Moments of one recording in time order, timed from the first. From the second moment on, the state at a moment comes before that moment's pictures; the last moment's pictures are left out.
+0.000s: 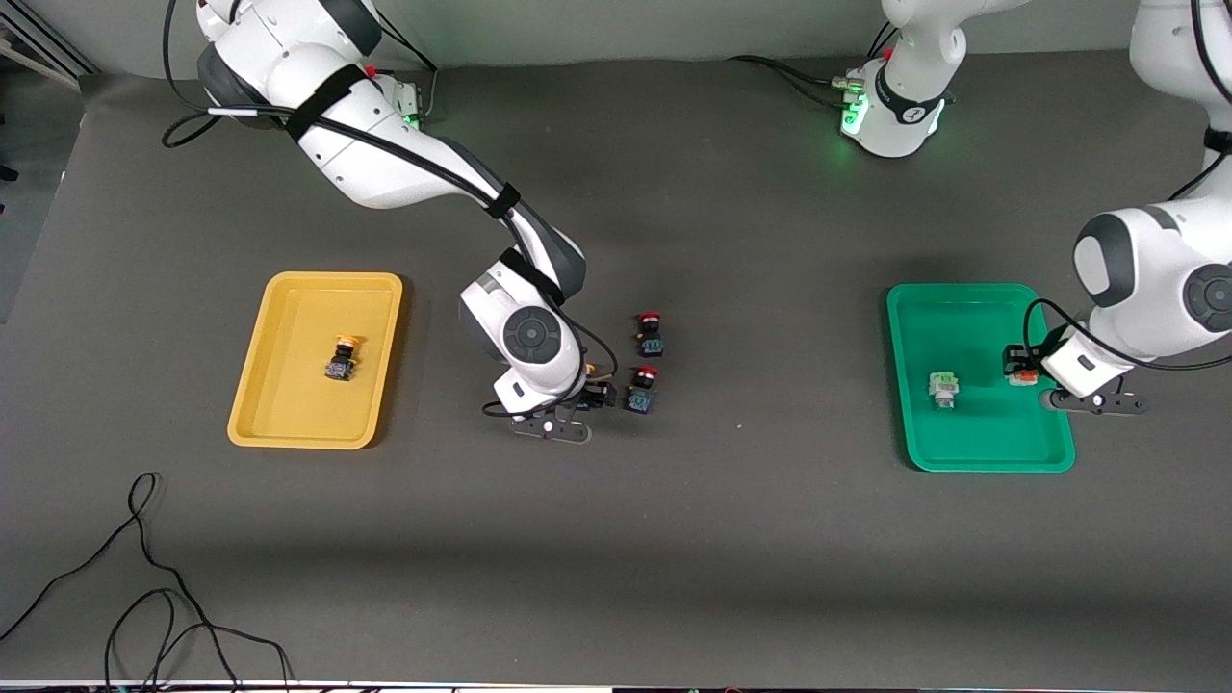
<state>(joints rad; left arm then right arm) 0.24 0.34 -0.04 -2.15 0.05 2.42 0.24 0.44 0.86 0.23 -1.49 -0.21 2.29 0.94</state>
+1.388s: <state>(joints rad) 0.23 0.17 -0.09 -1.61 0.04 1.64 0.24 0.25 0.38 0.05 -1.71 -0.03 1.95 0.27</state>
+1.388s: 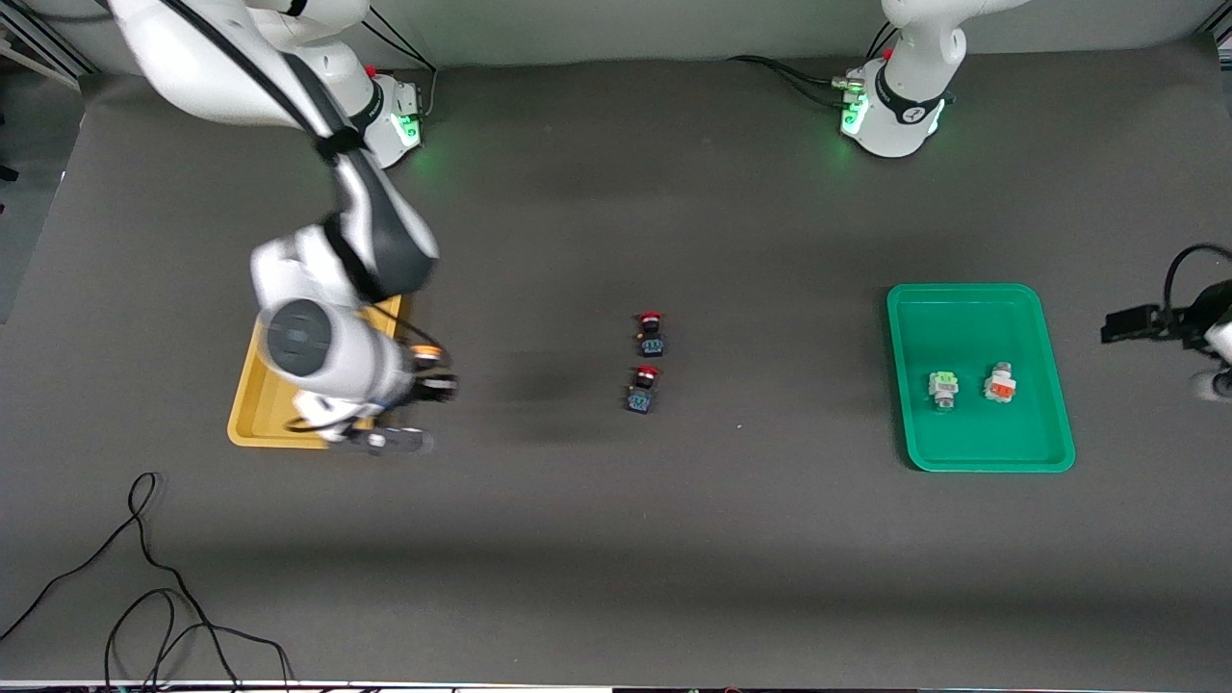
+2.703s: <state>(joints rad) -0.05 0.00 -0.02 -1.61 0.02 1.52 0.03 0.18 0.44 -0.29 -2.25 0.02 2.66 -0.29</state>
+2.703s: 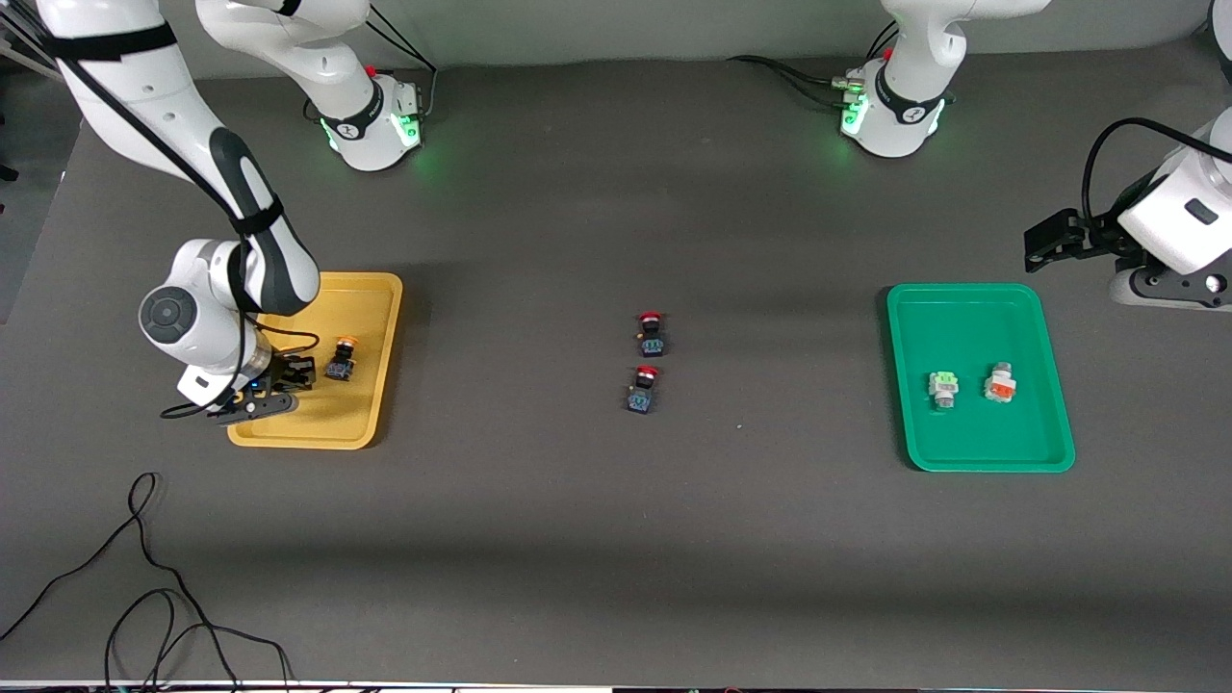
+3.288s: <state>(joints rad) -0.05 0.00 -0.01 -1.61 0.02 1.52 0.03 0.18 0.27 -0.28 -2.01 0.05 2.10 -0.27</state>
